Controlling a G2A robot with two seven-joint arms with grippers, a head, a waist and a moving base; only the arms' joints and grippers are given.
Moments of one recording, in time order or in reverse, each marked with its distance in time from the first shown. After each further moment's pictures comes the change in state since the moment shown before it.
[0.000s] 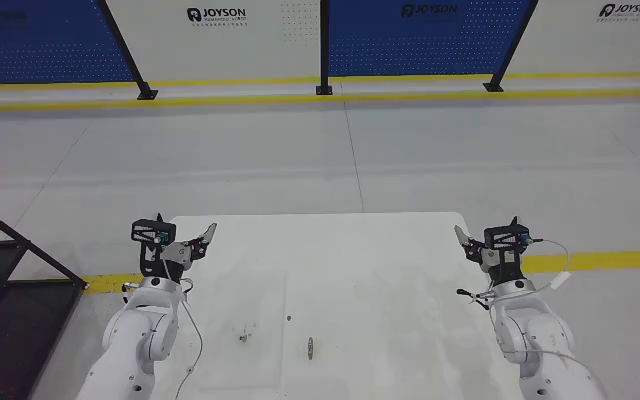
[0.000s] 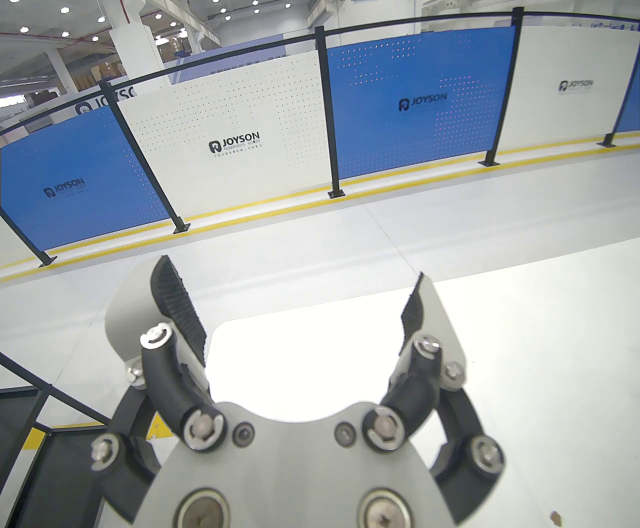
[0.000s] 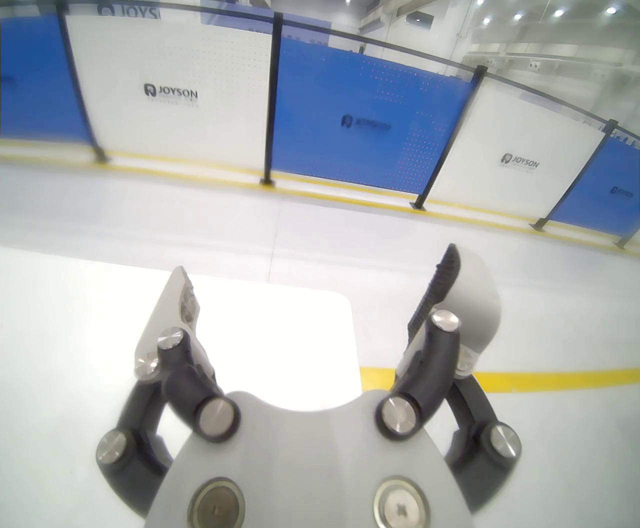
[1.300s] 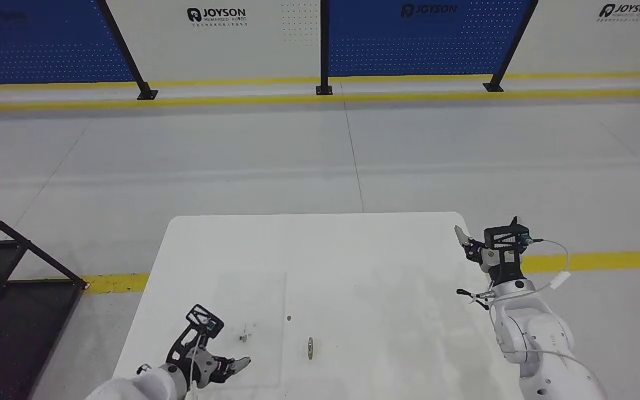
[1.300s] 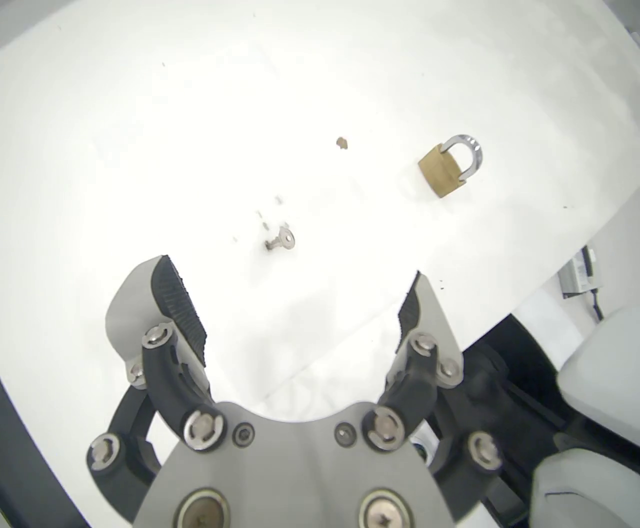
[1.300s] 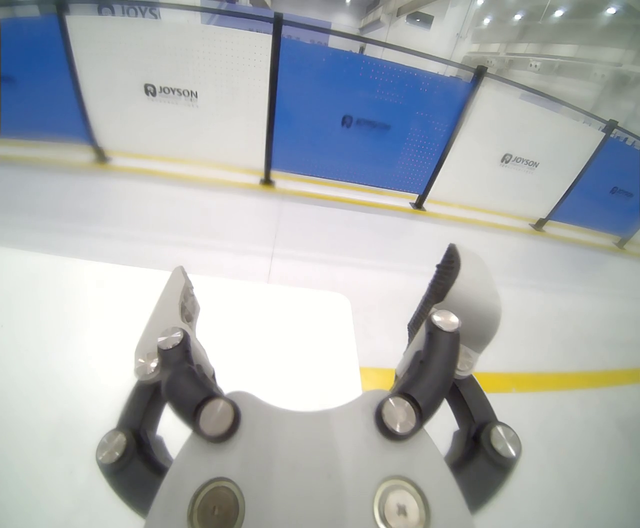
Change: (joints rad) left arm 0.452 0.029 -0.065 -0.292 -0.213 -0.383 -0.694; right arm 0.000 0.000 0.000 0.000 0.000 0.000 0.000
